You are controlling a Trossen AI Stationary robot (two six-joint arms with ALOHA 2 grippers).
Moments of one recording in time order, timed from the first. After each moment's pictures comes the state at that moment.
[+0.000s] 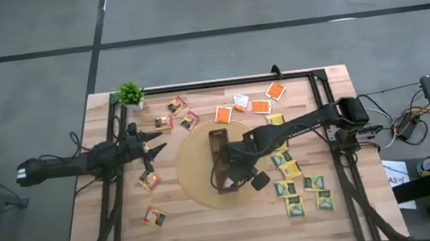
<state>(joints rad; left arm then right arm) 0.03 0.18 0.01 0.07 -0.33 0.03 0.12 1.88 1.45 -0.74 -0.21 -0.48</state>
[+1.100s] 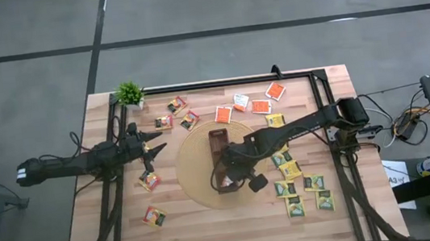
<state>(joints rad) 0.03 0.18 0.01 0.07 -0.34 0.03 0.13 1.88 1.39 -0.67 -0.15 -0.36</state>
